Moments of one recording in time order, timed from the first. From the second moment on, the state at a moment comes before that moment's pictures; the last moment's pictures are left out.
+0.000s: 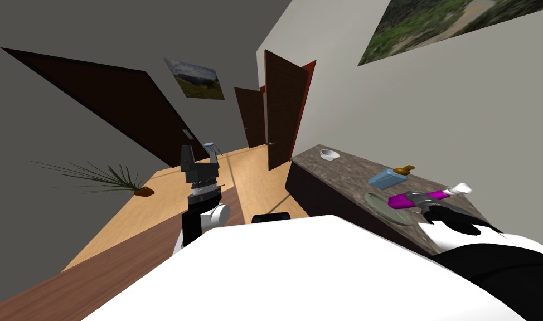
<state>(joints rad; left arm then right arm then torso) 0.45 0.00 -0.02 -2.35 0.08 -0.46 -0.01 0.67 -0.68 -0.73 -1.64 0.07 0.41 0.52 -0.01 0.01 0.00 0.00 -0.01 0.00</state>
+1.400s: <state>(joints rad) 0.45 0.00 -0.02 -2.35 0.08 -0.46 -0.01 0.78 -0.77 -0.79 -1.79 -0.06 0.55 0.52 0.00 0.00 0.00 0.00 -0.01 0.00</state>
